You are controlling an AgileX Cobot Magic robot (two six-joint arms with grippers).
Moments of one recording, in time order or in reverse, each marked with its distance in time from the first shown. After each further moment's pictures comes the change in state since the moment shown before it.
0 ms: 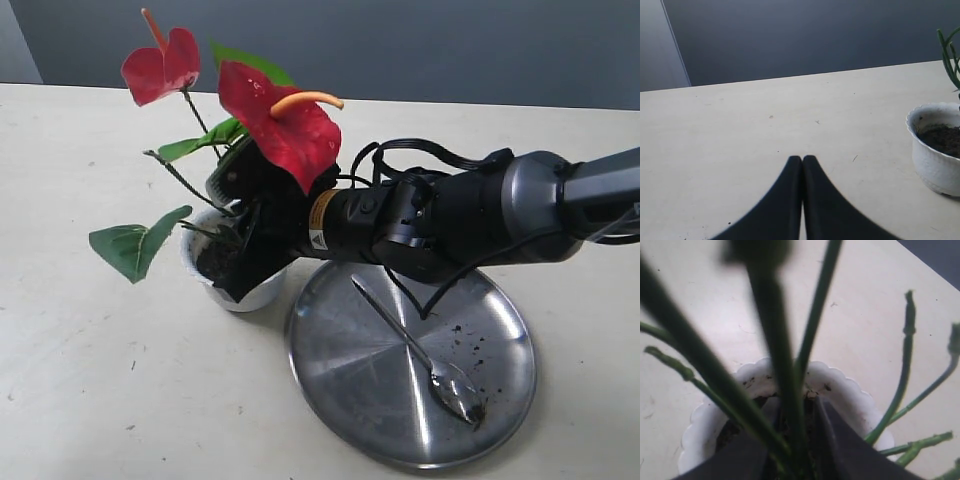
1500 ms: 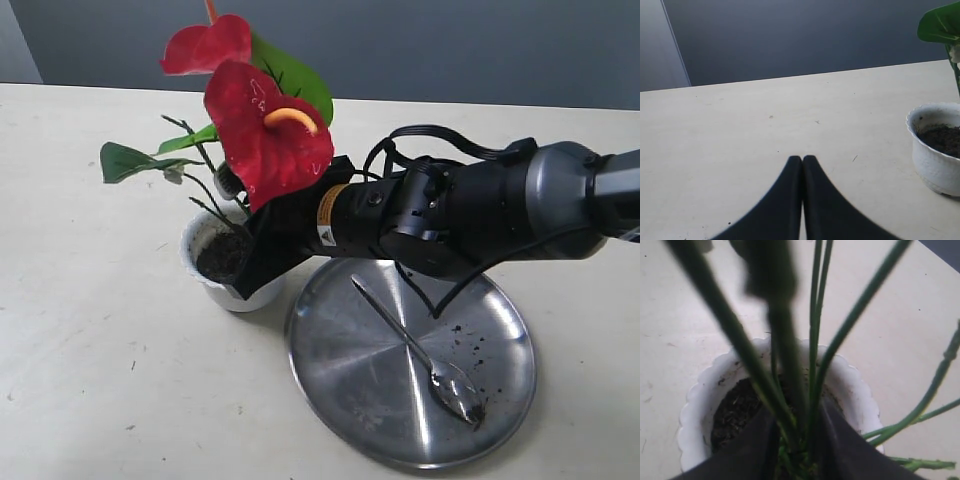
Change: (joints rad) left arm 0.000 0.000 0.000 0.000 0.000 0.000; right arm 0.007 -0.052 0.005 0.000 0.113 0.047
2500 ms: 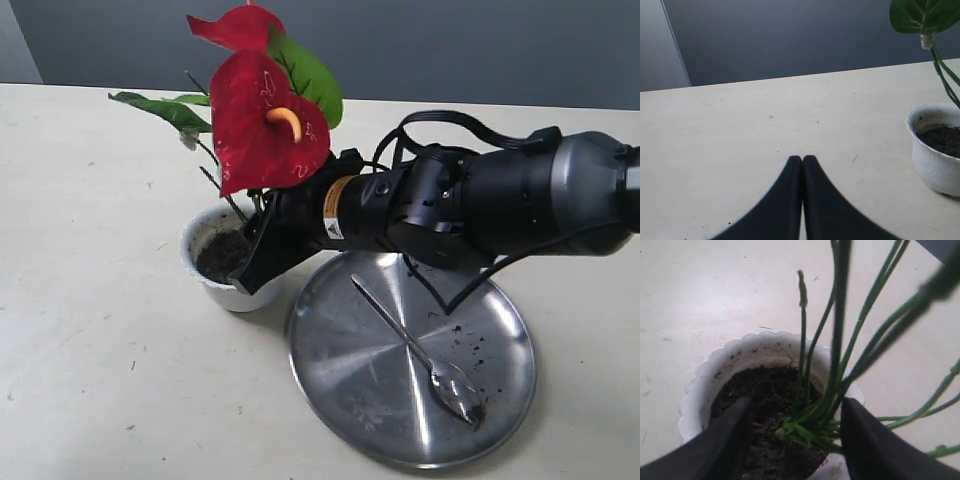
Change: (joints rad) left arm 0.000 0.000 0.000 0.000 0.000 0.000; right arm 0.004 -0.050 0.000 0.000 0.075 0.002
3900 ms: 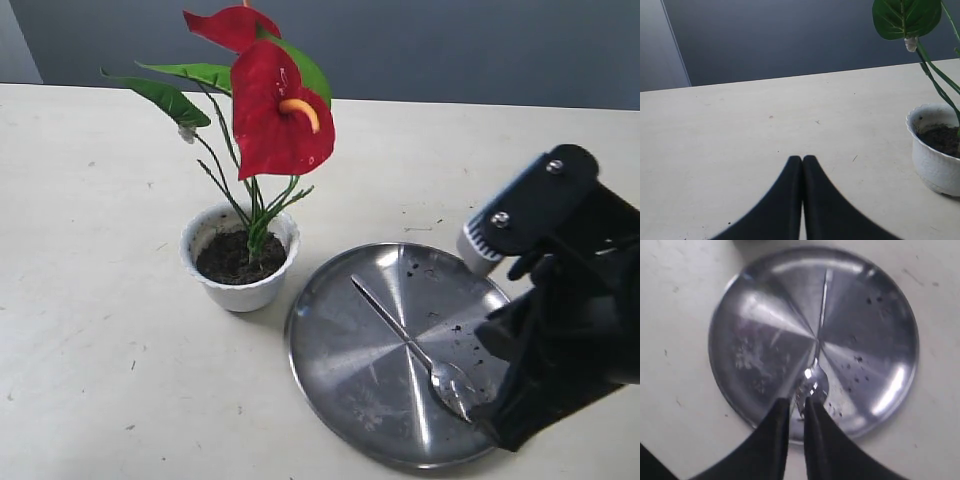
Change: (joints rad) left arm 0.000 0.000 0.000 0.000 0.000 0.000; right arm 0.164 -0.784 0.280 0.152 0.928 0.101
